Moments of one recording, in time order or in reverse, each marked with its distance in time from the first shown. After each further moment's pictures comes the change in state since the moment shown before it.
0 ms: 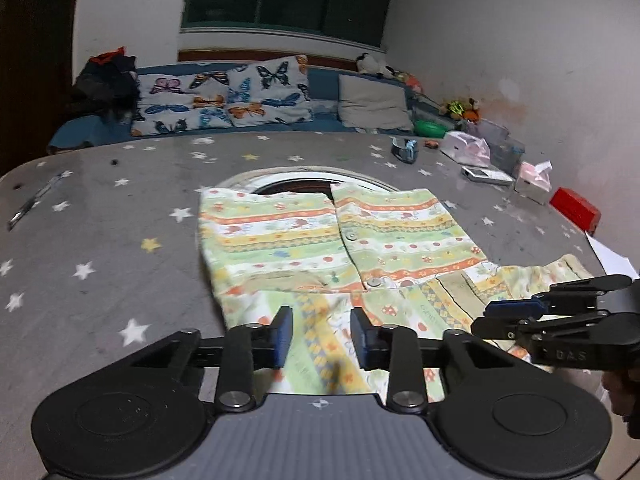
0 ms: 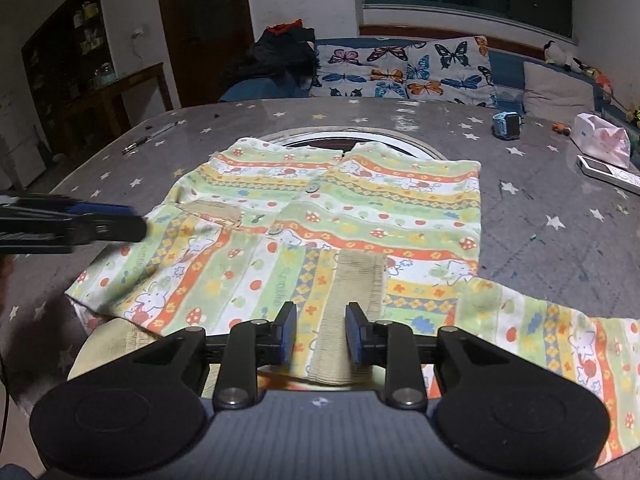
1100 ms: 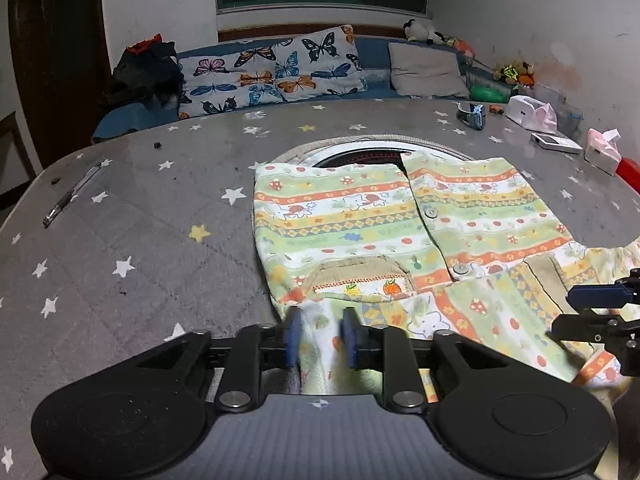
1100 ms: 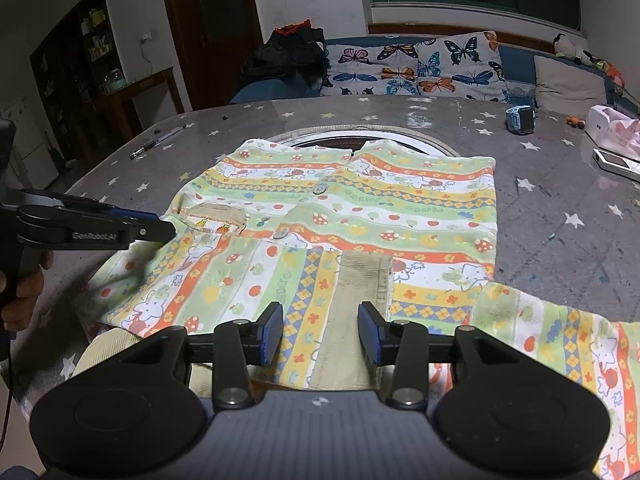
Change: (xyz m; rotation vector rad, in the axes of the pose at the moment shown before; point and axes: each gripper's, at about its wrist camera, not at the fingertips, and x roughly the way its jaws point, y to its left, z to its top) left arm 0.027 0.017 0.005 -0.019 0.071 0.164; right arm 0.012 -0.007 0.001 0.019 -0.003 0.050
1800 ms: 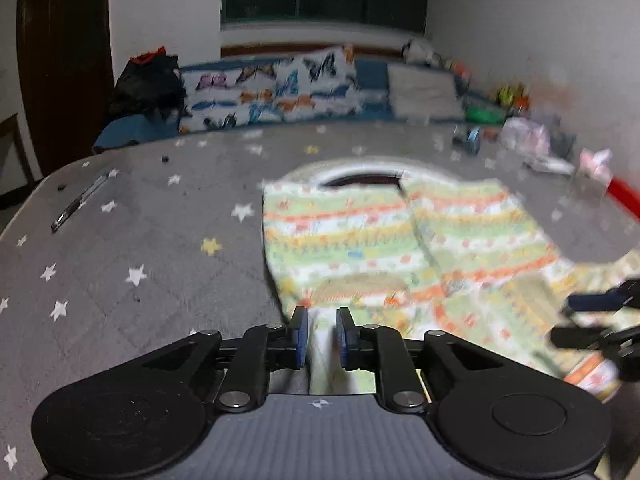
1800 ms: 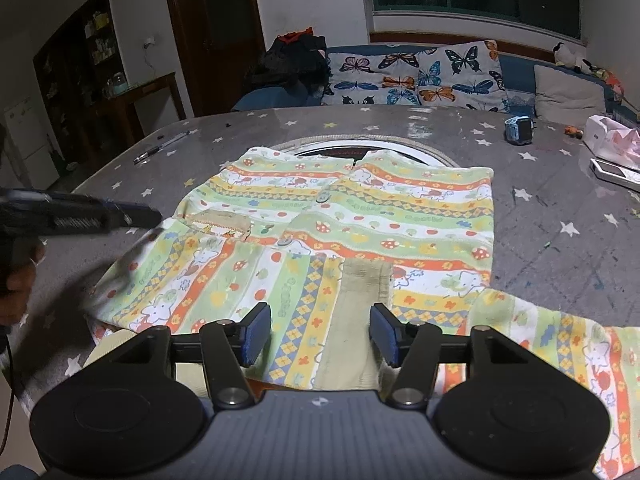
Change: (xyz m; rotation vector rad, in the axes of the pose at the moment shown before) left arm -0.009 0.006 -0.001 0.000 -0.022 -0.011; right arm -0.010 0.003 0.001 -0.011 -0.029 -0.005
